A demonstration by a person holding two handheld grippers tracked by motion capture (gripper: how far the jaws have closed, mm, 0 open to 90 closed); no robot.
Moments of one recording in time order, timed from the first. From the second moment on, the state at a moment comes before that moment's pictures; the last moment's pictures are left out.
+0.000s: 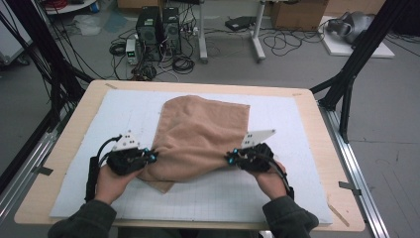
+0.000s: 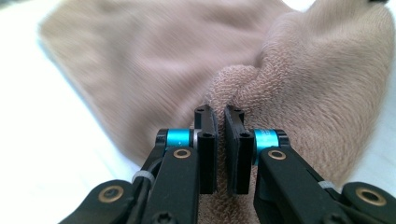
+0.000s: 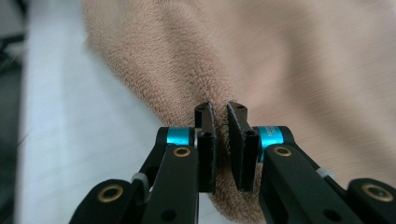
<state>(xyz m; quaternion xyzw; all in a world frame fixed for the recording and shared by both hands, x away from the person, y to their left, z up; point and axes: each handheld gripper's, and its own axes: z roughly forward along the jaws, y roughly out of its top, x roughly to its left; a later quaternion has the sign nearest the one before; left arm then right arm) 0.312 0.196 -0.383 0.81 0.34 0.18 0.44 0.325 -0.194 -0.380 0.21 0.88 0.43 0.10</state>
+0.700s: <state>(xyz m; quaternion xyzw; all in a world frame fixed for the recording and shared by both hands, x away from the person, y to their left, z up) 0.351 0.202 -0.389 0.80 0.38 0.19 0.42 0.388 -0.193 -0.403 0.30 0.86 0.39 0.10</state>
